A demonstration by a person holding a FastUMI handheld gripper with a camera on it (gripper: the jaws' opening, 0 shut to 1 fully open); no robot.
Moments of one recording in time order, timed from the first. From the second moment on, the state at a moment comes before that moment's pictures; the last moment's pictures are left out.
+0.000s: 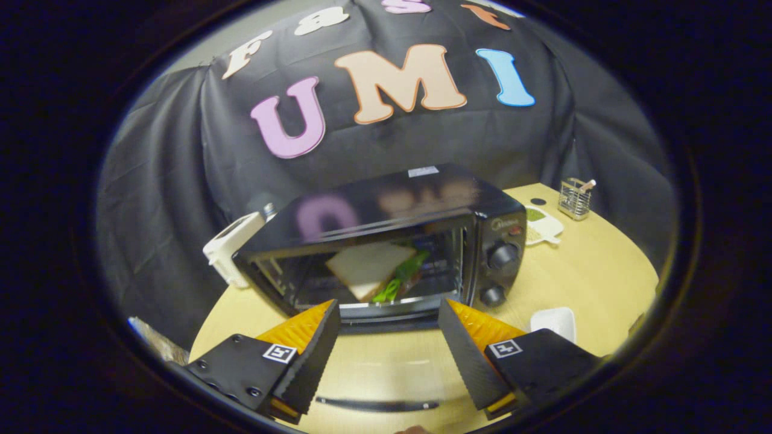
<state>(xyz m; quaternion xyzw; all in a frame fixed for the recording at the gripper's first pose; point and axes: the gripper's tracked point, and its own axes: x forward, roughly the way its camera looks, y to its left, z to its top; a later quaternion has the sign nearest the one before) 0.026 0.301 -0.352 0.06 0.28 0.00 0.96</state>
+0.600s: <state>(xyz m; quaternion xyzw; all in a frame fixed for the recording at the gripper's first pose) -0.102 0.293 -0.418 0.07 0.43 0.02 0.90</state>
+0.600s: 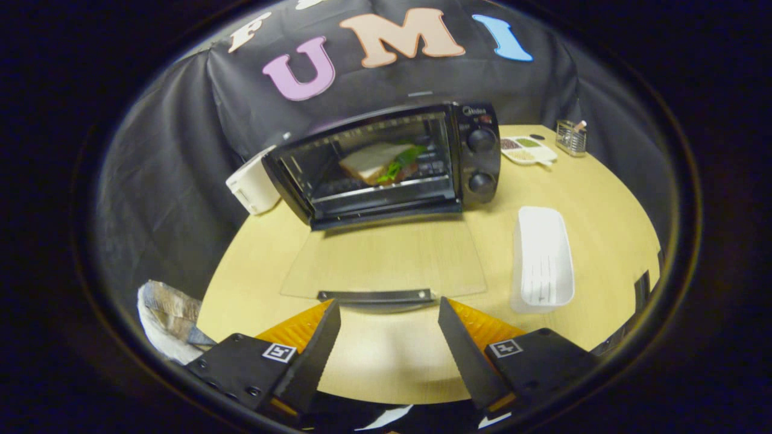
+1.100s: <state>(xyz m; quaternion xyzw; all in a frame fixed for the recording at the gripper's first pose) -0.079 0.286 -0.456 0.06 0.46 0.05 0.89</state>
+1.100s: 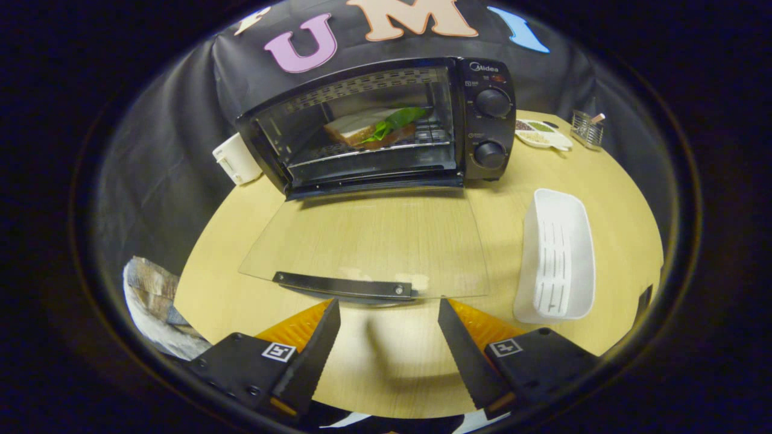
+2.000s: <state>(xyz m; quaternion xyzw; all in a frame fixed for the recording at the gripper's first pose) 0.009 0.293 -0.347 0.14 0.33 0.03 0.93</state>
